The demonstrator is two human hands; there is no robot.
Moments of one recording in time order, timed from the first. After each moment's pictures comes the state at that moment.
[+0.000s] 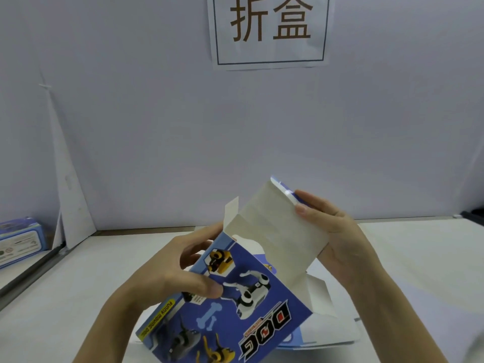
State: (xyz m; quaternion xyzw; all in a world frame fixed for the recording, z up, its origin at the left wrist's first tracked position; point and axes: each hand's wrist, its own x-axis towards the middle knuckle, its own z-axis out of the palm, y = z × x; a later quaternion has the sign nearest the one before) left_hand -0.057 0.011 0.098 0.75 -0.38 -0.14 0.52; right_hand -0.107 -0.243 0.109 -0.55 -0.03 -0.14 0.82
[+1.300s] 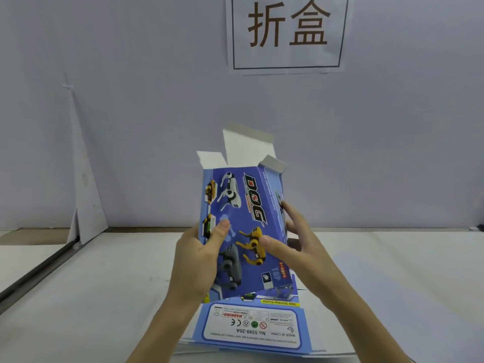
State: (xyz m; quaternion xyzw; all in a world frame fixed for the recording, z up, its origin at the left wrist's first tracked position) left_hand -0.057 -0.032 0.080 0.68 -0.16 0.20 0.68; right_hand -0.097 -0.201 0.086 -0.72 -0.11 -0.15 0.67
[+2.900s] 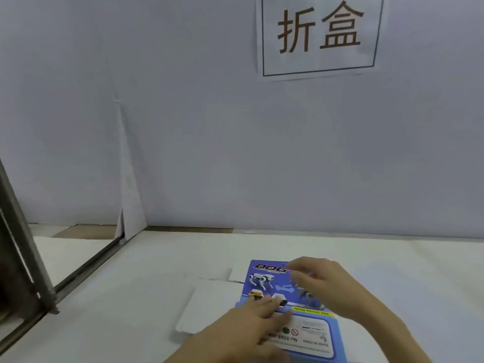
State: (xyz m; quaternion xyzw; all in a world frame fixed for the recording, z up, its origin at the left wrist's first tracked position) left_hand -0.050 -0.018 -0.012 0.90 -0.40 -0.12 0.12; right_hand -0.078 -0.215 0.053 -0.93 -0.06 -0.03 0.35
